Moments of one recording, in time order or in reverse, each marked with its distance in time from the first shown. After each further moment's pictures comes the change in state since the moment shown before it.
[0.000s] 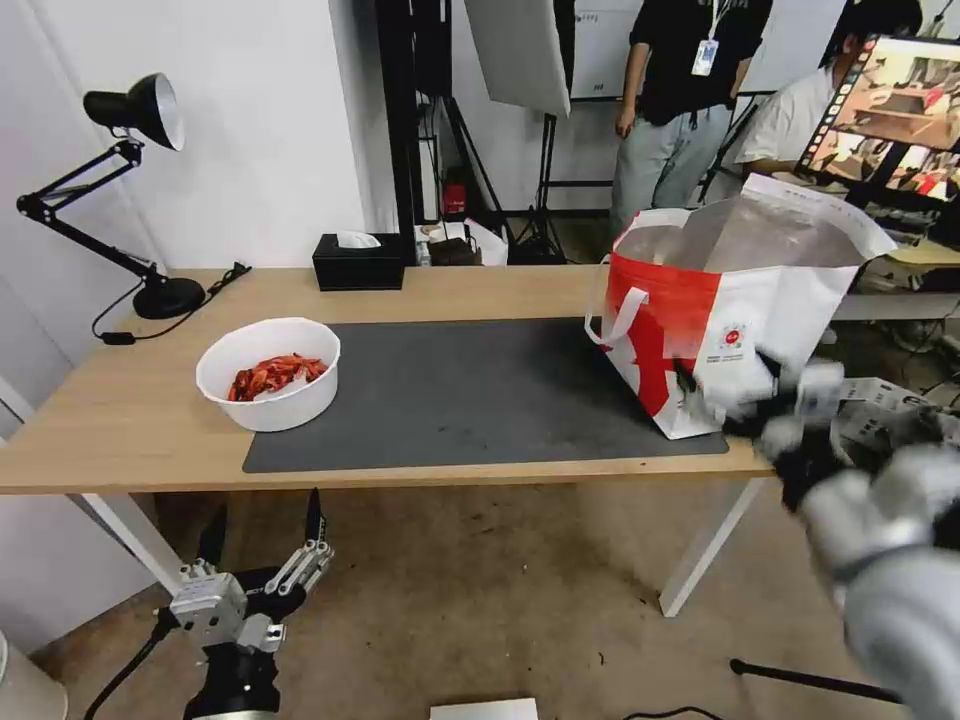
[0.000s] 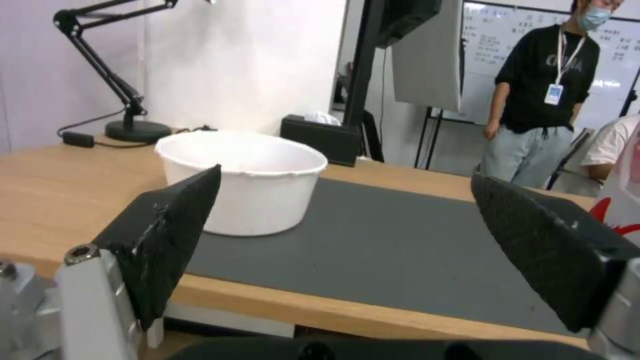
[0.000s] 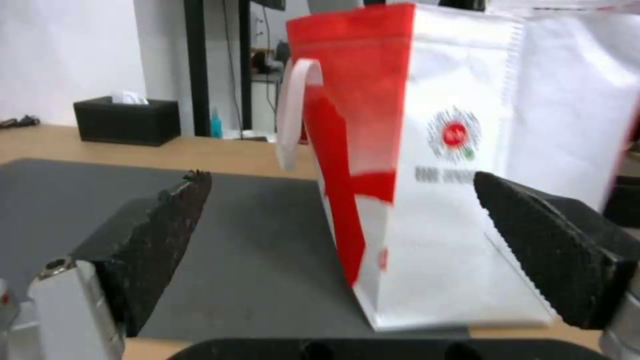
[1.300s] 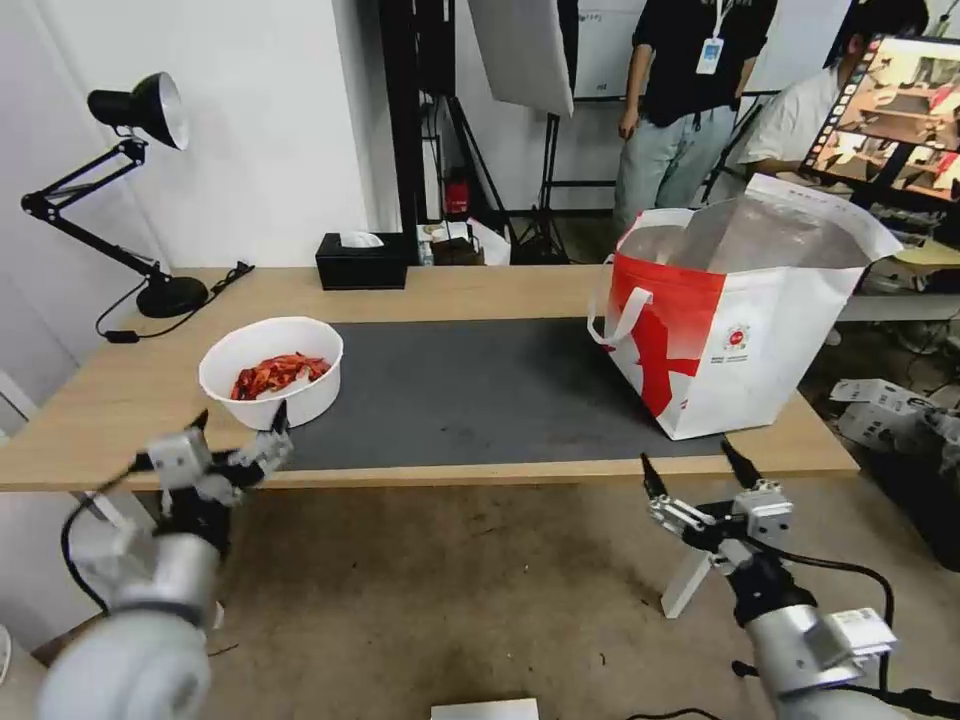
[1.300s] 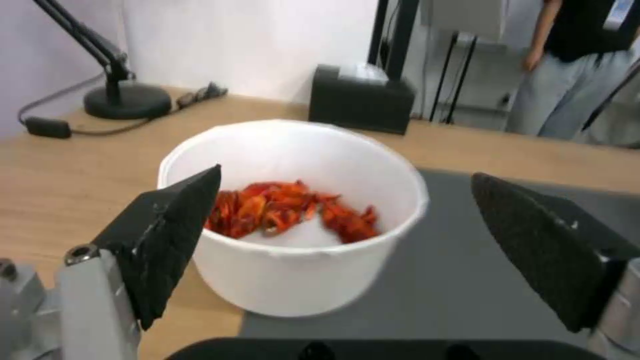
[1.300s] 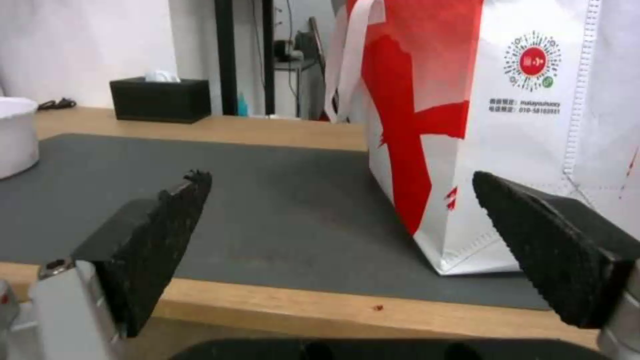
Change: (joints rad) left arm -0.660 0.450 -0.221 0.196 -0.604 0.679 -0.153; right arm -0.017 0.090 -0.163 -0.060 -0.147 0.085 -0.016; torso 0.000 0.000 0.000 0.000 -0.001
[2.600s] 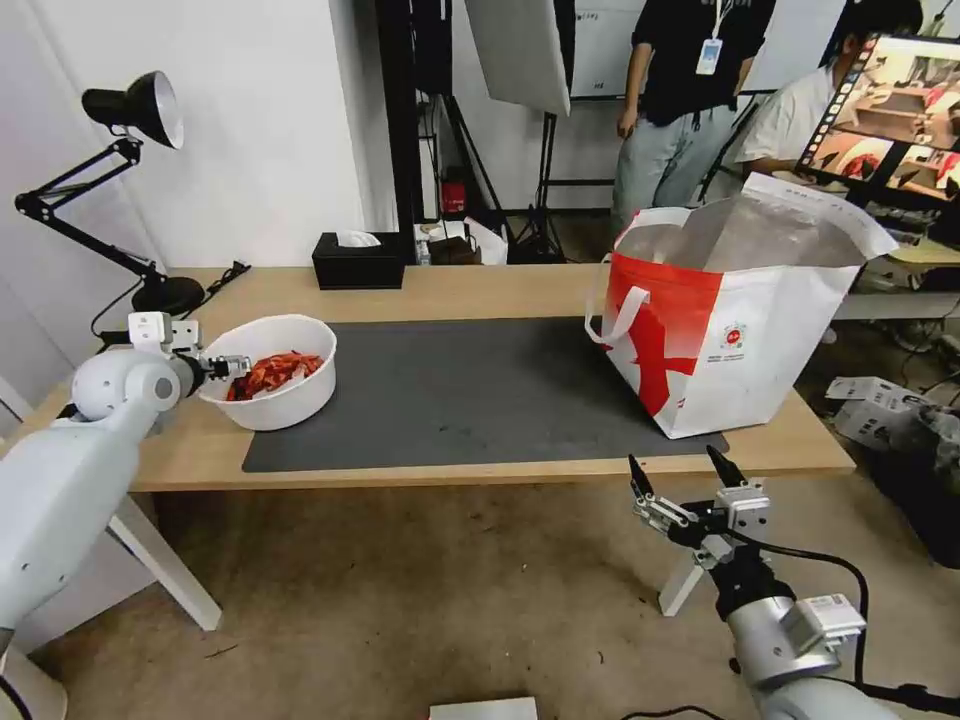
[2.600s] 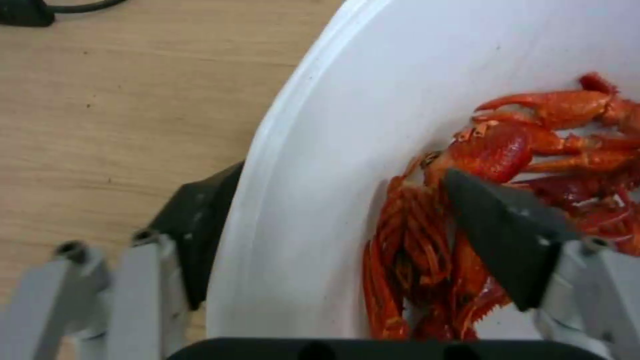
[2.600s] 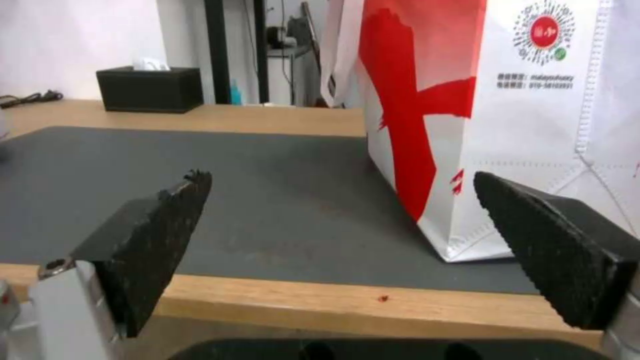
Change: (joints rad) left arm -0.820 0.287 0.498 0.815 -0.285 0.370 -0.020; right arm 0.049 0.008 -0.036 -0.020 0.000 -0.057 0.037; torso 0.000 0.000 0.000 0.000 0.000
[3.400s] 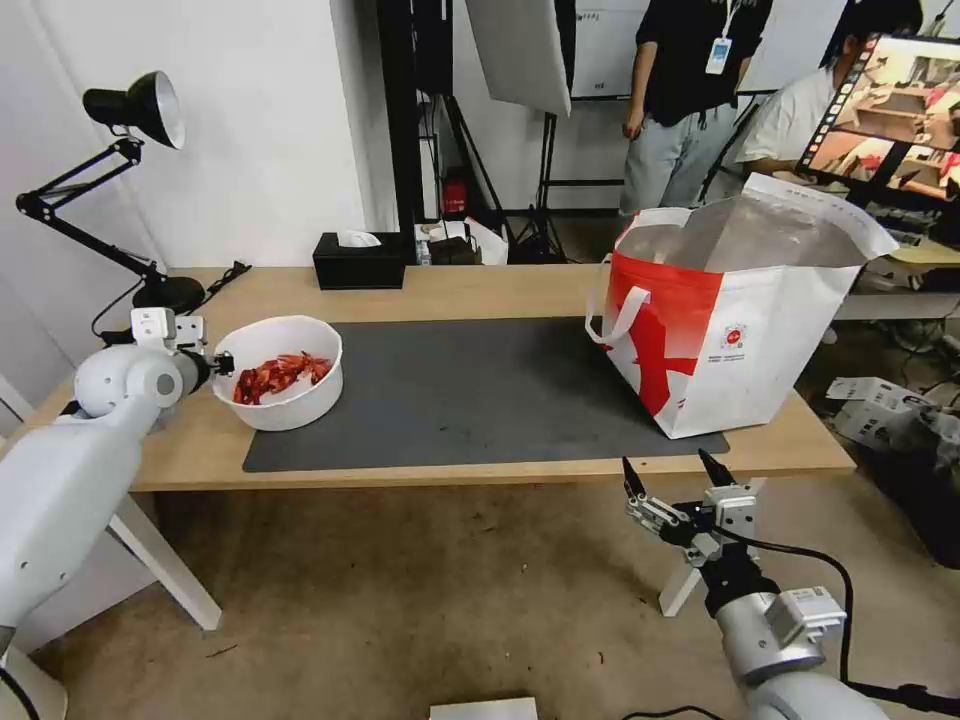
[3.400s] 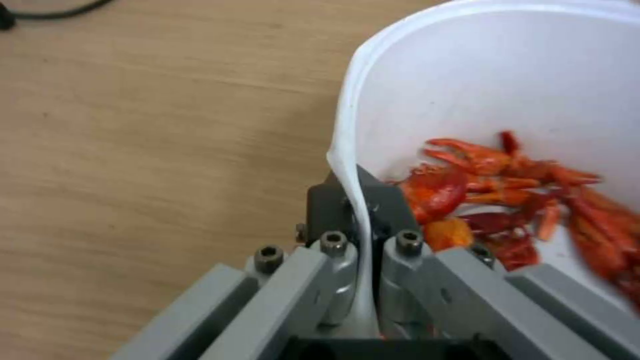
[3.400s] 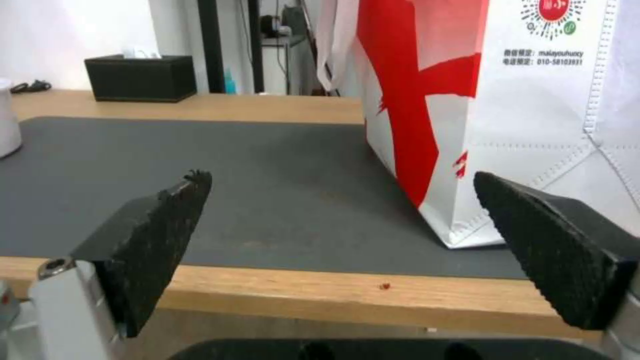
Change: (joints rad) left arm 0.005 -0.003 -0.016 -0.062 -0.123 -0.005 -0.060; right arm 0.025 0.006 -0.022 -0.024 -0.009 -0.023 0.020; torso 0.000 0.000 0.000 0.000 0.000
